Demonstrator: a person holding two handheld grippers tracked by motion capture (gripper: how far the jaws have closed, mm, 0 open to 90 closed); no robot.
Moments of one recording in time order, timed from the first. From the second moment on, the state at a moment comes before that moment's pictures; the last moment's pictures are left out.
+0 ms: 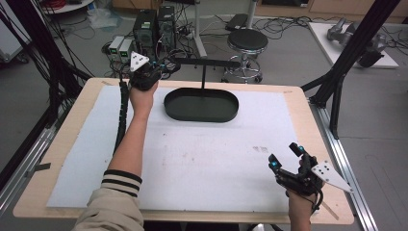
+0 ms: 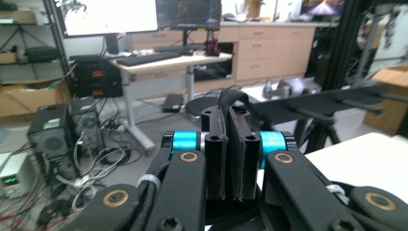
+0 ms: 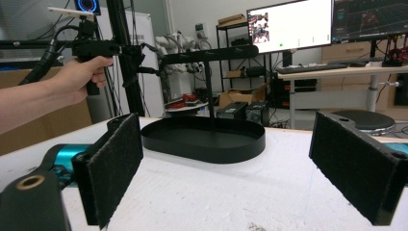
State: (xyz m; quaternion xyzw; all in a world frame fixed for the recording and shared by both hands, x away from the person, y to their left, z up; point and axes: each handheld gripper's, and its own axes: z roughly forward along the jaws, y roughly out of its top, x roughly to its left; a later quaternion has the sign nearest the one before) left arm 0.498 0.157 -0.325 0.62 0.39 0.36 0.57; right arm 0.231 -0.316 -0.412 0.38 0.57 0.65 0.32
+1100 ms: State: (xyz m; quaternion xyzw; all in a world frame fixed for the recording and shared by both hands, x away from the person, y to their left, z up) left arm 0.364 0.223 -0.314 0.60 0.32 0.41 0.61; right arm 0.227 -0.314 -0.410 0.38 0.58 0.64 0.33
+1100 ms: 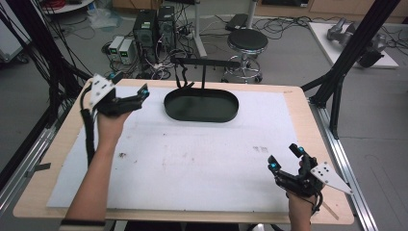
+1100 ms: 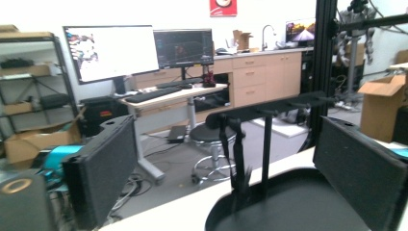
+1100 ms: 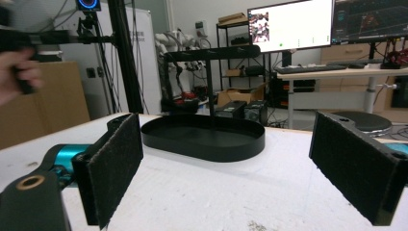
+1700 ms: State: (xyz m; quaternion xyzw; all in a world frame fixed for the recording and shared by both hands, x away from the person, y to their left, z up) left arm 0.225 0.323 -0.375 0.56 0.36 0.46 0.59; right arm 0.222 -0.313 -0.408 0.38 0.59 0.62 0.36
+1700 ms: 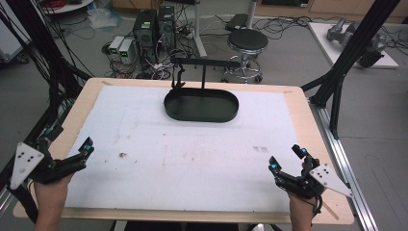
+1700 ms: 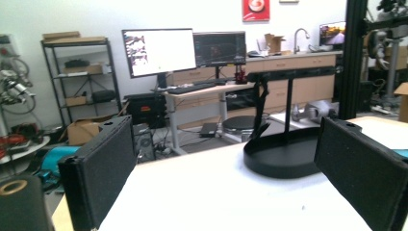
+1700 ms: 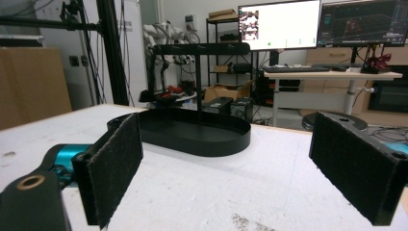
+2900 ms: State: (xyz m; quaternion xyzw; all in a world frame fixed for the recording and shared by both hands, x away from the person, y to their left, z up) left arm 0.224 0.337 -0.418 0.57 0.39 0.41 0.60; right arm 0.228 -0.316 -0.407 0.39 0.58 0.61 0.37
